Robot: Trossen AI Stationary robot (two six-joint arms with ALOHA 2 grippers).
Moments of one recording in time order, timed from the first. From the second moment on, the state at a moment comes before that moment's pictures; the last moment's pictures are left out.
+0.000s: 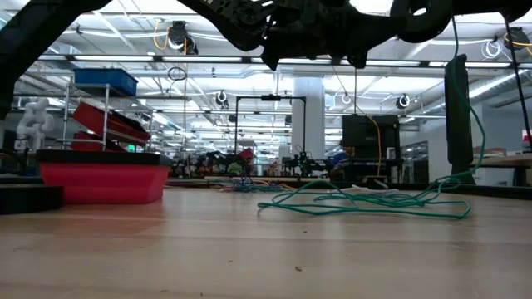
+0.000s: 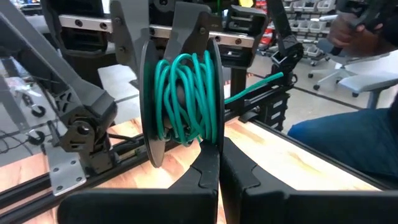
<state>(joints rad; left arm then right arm) 0.15 2.14 1.68 0.25 0.84 0.24 0.90 1.08 0.87 -1.09 1.32 1.18</state>
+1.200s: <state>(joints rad) 0.11 2.15 1.45 0.70 0.42 0.14 0.75 1.08 0.87 -1.13 1.50 1.05</state>
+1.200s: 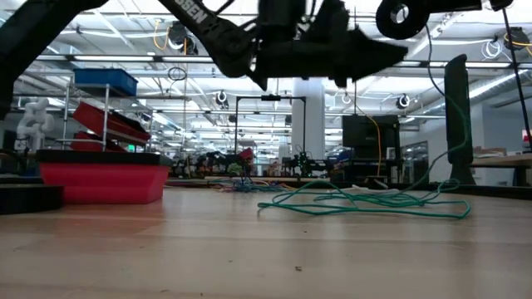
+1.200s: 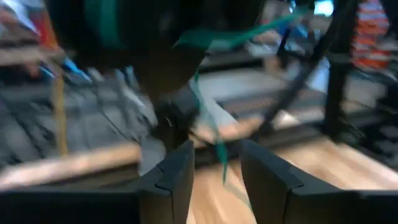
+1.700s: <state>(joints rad) 0.05 2.29 1.40 0.95 0.21 -0.17 0.71 1.09 0.87 -1.04 1.55 0.98</state>
